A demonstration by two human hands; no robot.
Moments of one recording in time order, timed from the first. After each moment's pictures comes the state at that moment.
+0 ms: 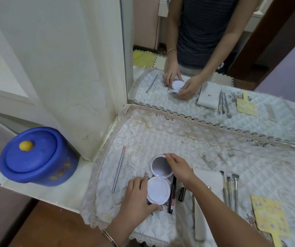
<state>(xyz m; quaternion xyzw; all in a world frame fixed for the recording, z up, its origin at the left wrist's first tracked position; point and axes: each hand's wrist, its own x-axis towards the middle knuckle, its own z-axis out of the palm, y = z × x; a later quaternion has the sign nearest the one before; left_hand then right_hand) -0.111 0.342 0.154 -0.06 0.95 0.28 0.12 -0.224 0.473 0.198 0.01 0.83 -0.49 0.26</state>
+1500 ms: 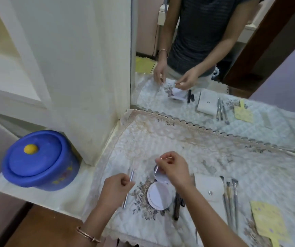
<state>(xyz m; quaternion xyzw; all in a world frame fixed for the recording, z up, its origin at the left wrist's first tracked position) -0.129 0.277 0.191 -0.22 0.87 0.43 0.06 -0.206 0.436 0.231 0.07 0.81 -0.55 0.17</state>
